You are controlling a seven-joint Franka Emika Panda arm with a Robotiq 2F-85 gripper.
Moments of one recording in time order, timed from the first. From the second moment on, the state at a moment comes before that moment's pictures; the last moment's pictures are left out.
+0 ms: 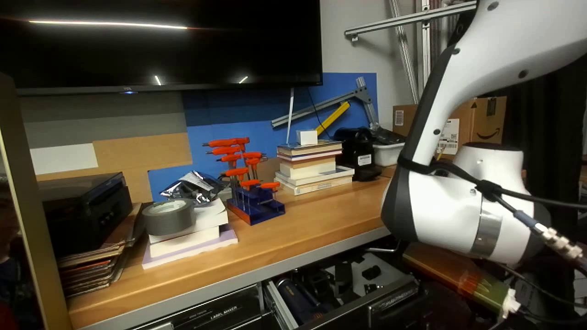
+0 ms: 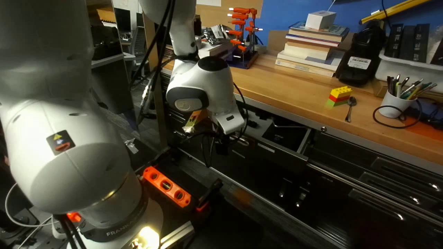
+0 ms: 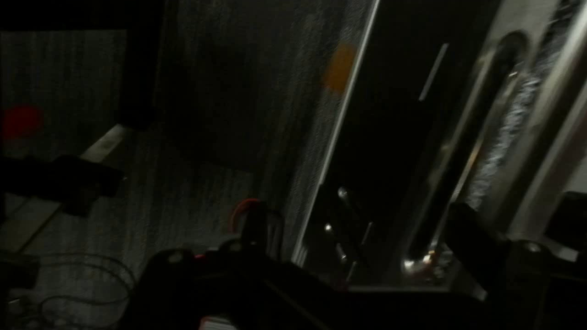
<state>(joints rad) -0.10 0.24 0.27 -2.80 1.03 3.29 0.36</state>
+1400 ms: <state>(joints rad) 0.26 0.44 -0.02 -2.61 1.05 3.11 0.42</state>
